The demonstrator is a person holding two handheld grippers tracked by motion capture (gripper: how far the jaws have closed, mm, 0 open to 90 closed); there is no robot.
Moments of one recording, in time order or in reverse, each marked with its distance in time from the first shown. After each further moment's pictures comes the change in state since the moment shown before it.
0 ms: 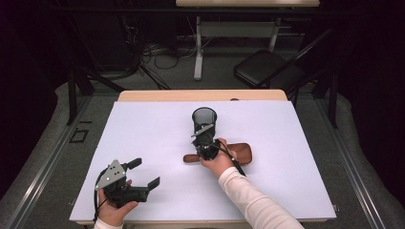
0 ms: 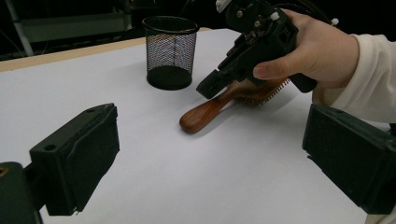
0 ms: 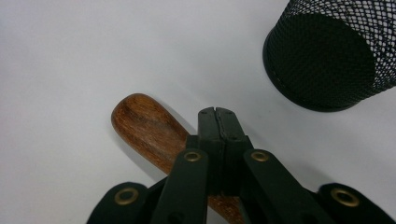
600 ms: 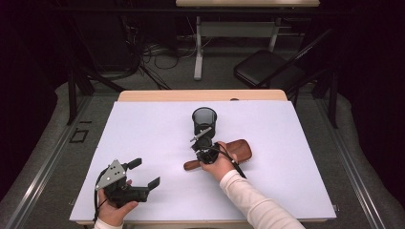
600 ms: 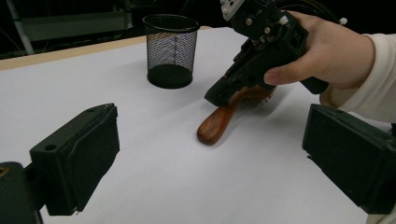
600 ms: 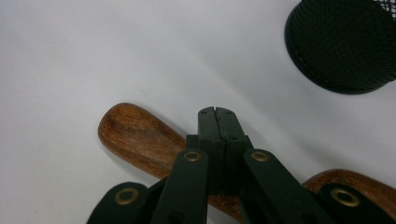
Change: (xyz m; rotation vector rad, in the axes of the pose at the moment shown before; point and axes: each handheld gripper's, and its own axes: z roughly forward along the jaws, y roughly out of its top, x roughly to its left) left arm 0.000 0.000 0.001 0.006 0.003 -0.002; right arm 0.008 -0.007 -0.003 0.050 0.029 -0.027
